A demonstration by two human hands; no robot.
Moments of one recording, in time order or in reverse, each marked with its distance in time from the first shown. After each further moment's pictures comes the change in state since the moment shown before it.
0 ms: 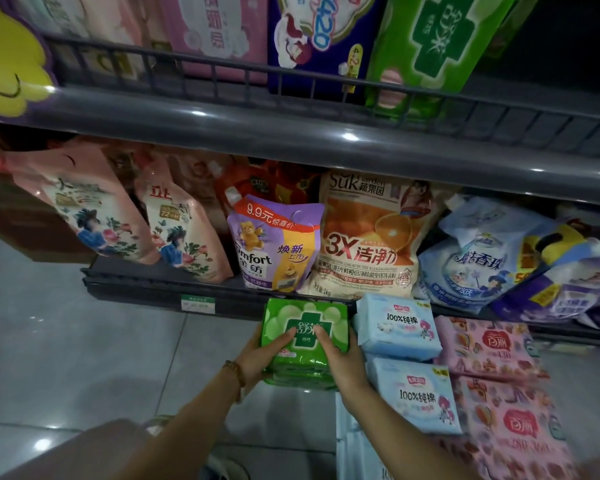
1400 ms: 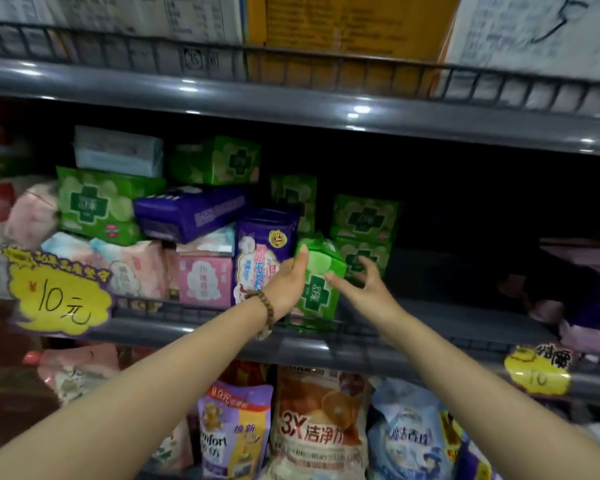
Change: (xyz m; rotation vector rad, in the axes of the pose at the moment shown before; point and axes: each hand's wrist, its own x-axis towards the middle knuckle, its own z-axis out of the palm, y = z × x) left_hand -0.210 0.323 0.186 0.697 0.169 0.813; right_hand -0.097 -0.367 -0.156 -0.116 -0.135 -0.767
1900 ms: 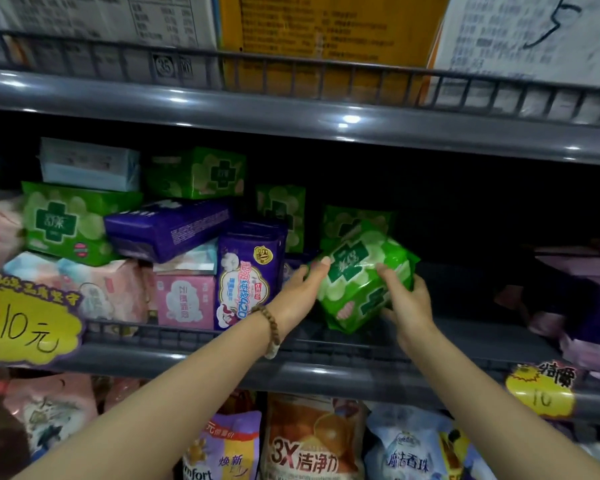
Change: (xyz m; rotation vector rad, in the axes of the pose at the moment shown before) left_hand 0.023 0.017 0.020 -0.243 -0.092 -0.011; right_hand 0.038 0.024 -0.044 0.513 0.418 0.077
